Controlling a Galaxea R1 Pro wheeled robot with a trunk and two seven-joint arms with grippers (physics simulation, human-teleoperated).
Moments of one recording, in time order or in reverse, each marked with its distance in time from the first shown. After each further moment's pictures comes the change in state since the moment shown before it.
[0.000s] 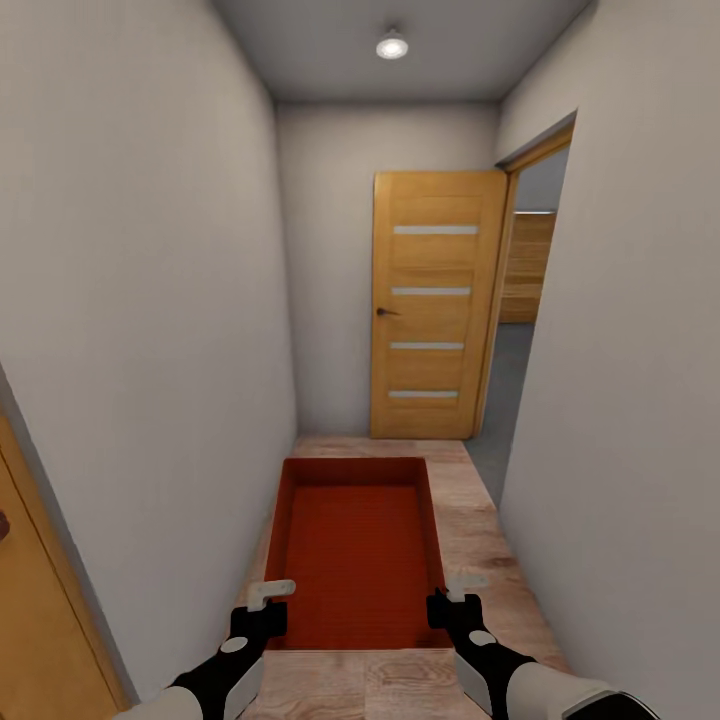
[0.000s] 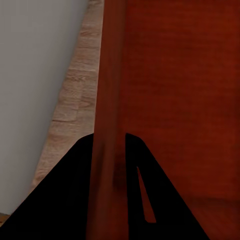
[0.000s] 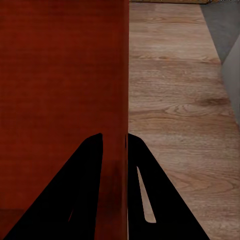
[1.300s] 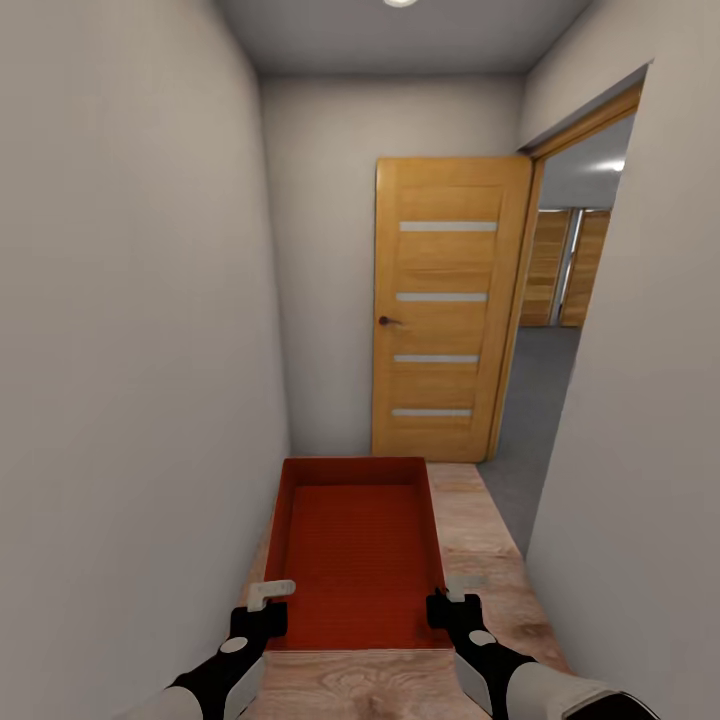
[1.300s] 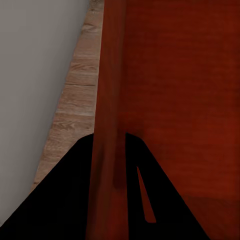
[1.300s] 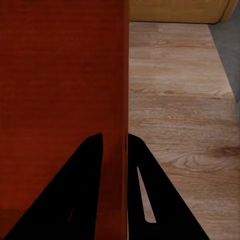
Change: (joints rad) left arm 0.000 0.000 -0.001 0.001 0.002 -0.001 0.000; right arm 0.000 0.000 0.000 -0.001 0.001 0.001 0.000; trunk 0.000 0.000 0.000
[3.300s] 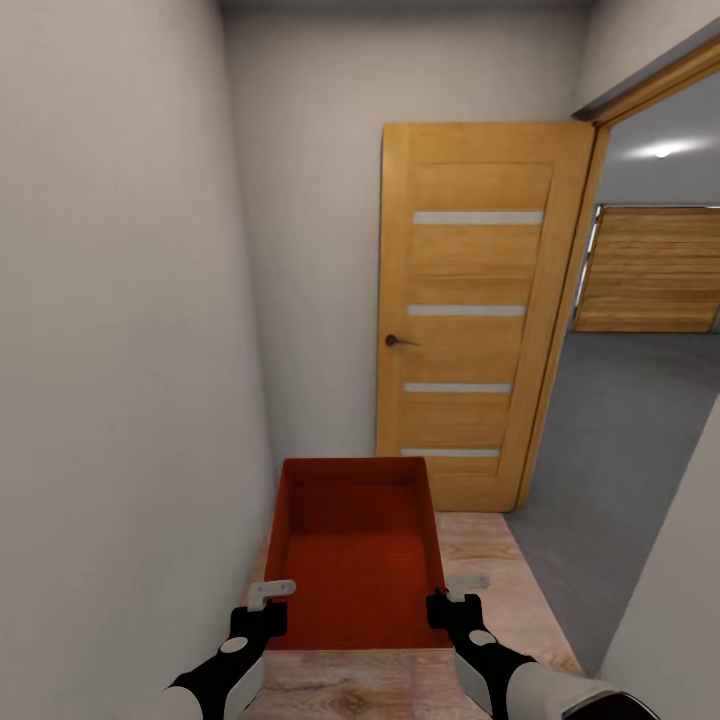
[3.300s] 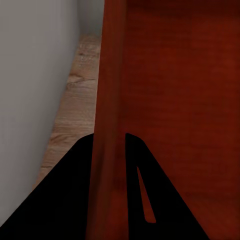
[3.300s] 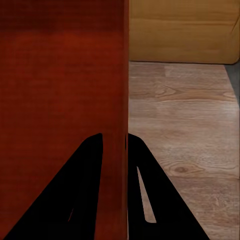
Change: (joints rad) left arm 0.000 0.000 0.000 0.000 -0.001 0.000 0.000; right arm 0.000 0.000 0.000 0.000 0.000 -0.001 0.000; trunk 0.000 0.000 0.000
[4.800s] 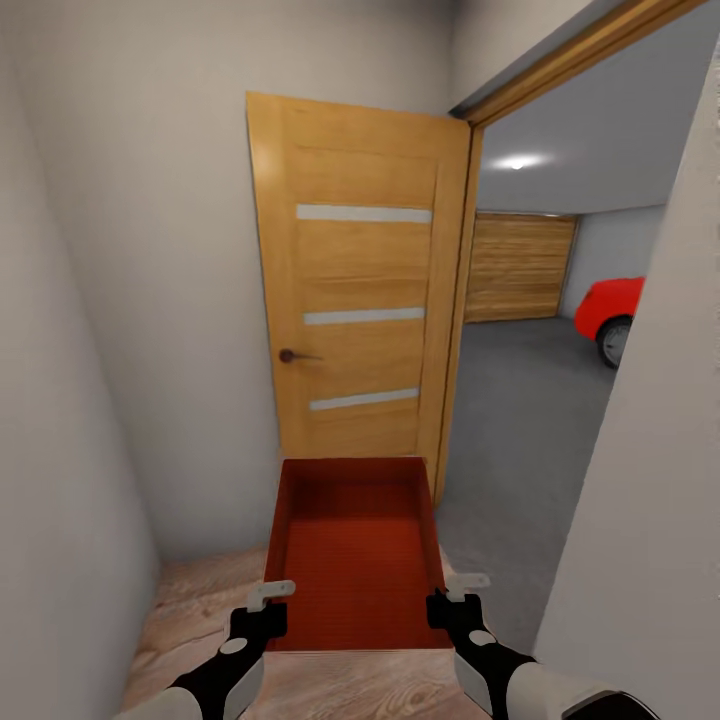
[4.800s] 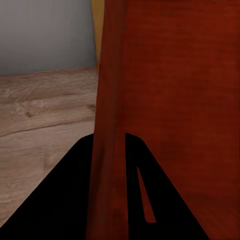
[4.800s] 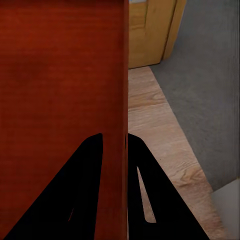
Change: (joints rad) left arm 0.000 0.002 -0.029 0.002 0.034 -0.004 0.001; right arm 0.000 0.000 0.002 0.001 0.001 0.000 0.000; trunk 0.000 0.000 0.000
